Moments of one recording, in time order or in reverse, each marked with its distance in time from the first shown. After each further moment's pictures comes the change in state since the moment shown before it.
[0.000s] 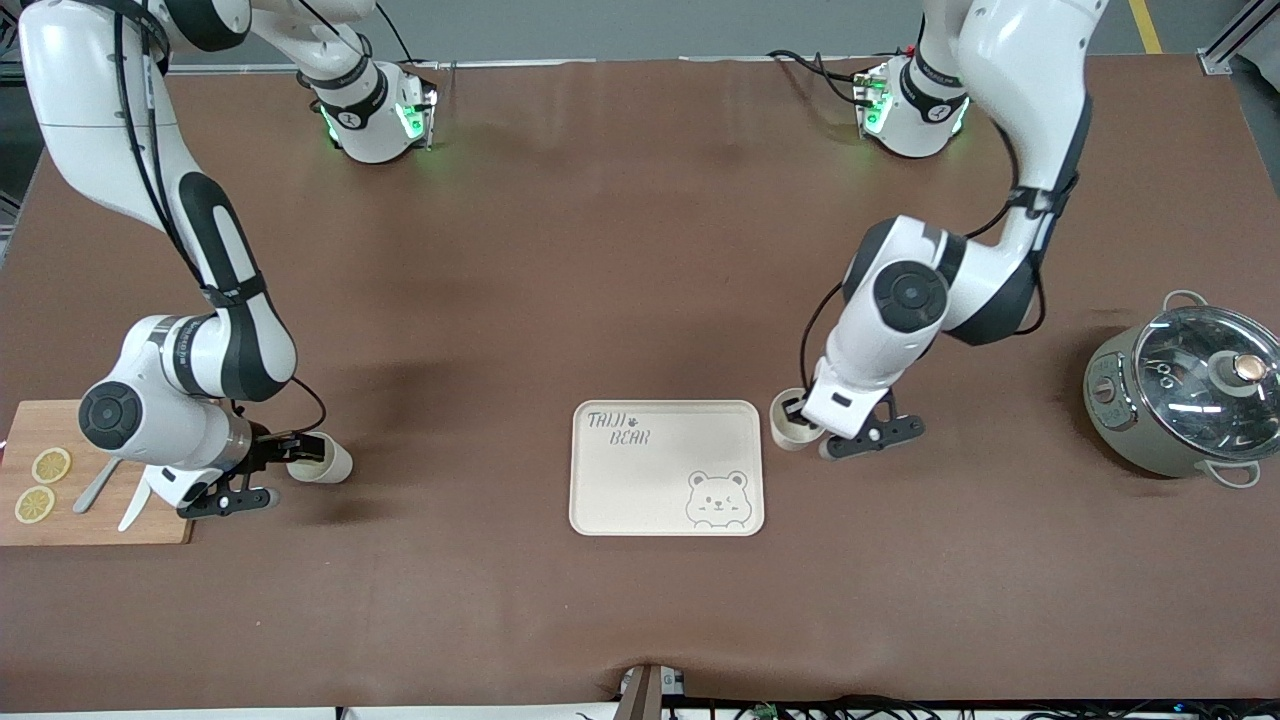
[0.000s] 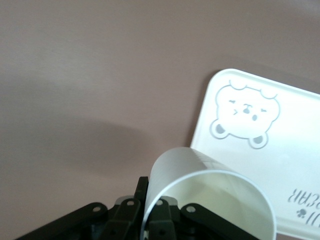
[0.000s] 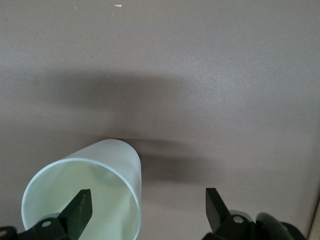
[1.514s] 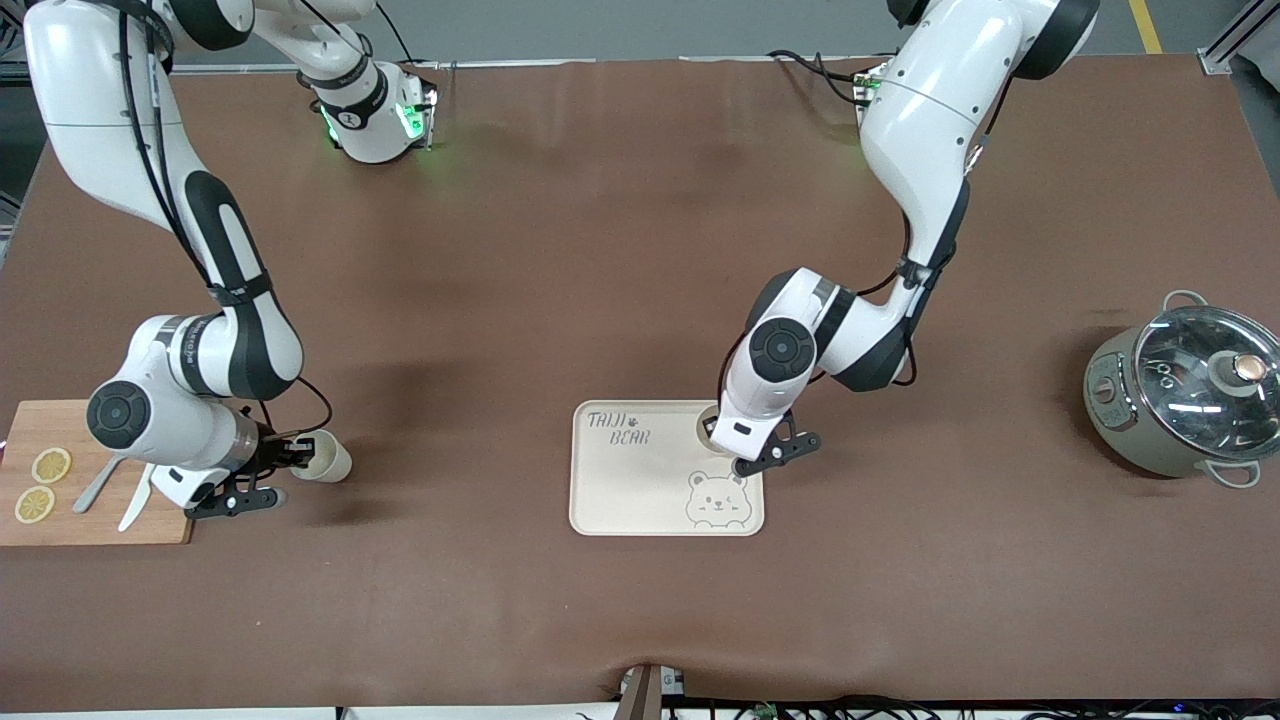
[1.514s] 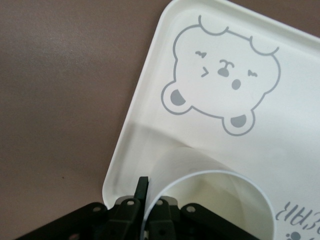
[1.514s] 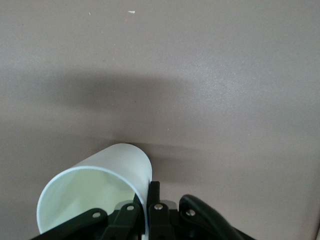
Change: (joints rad) left arm -0.118 0.268 -0.002 0.215 0.000 -0.028 -0.186; right arm 0.012 -0.002 0.002 0.005 0.001 0.004 0.000
